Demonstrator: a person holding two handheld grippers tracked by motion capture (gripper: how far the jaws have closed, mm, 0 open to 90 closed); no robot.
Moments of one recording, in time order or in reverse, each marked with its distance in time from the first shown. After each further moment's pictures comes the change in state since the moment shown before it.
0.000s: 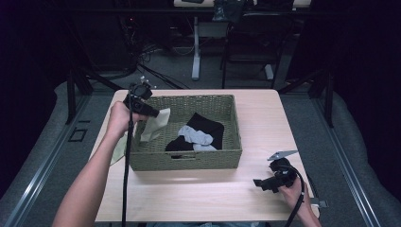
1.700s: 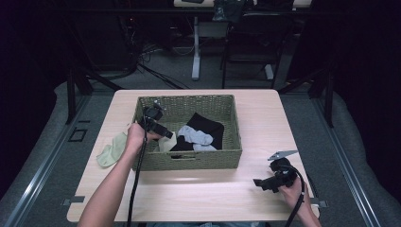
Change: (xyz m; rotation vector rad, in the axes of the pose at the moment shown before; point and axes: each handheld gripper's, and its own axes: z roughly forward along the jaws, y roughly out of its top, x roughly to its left) left arm 0.008 -0.037 0.113 0.106 -0.037 -0.105; right arm -0.001 0.000 0.000 -0.009 0.006 0.002
